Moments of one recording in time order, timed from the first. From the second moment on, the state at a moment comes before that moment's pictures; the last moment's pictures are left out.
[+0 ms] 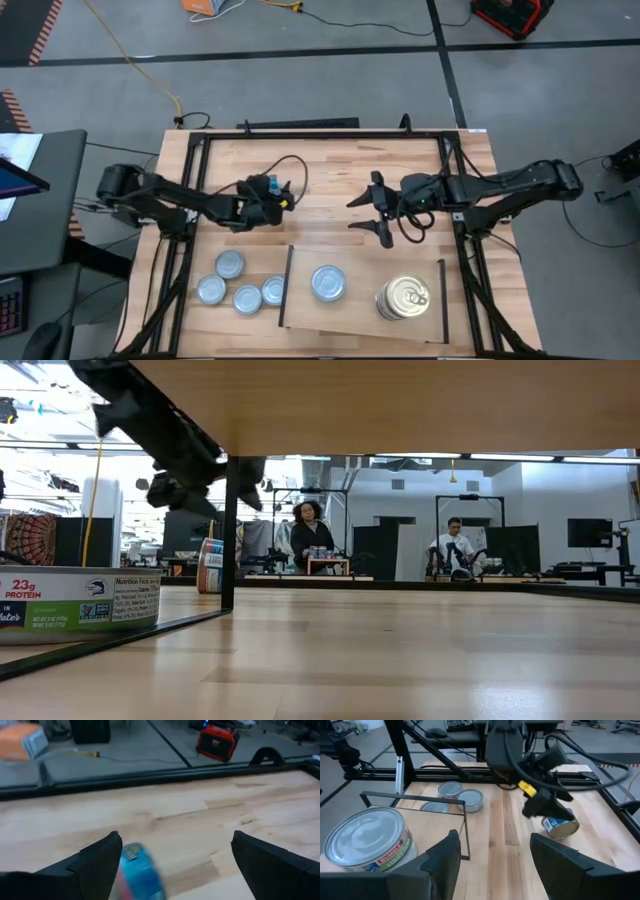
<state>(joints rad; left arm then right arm) -0.05 1.45 0.72 -0.05 -1.07 -0.94 0.12 1.17 0.96 -0.13 0.05 0.02</state>
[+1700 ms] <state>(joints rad) -0.14 1.61 0.82 -0.45 -1.24 -1.35 0.13 1.17 0.96 -0.16 0.05 0.03</state>
